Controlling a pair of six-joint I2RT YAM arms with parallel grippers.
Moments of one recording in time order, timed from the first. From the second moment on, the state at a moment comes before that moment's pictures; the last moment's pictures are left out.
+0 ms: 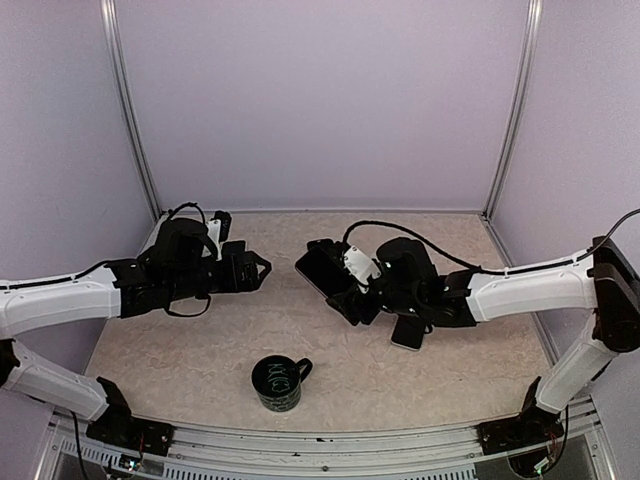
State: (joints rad) left arm -0.75 1.23 0.79 -0.07 -0.14 -0.54; right arm 0.97 1.58 0.92 0.16 0.13 -0.09
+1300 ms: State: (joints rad) left arm -0.72 1.38 0.82 0.13 0.47 -0.54; right arm 1.12 1.56 0.88 0.30 0.13 -0.43
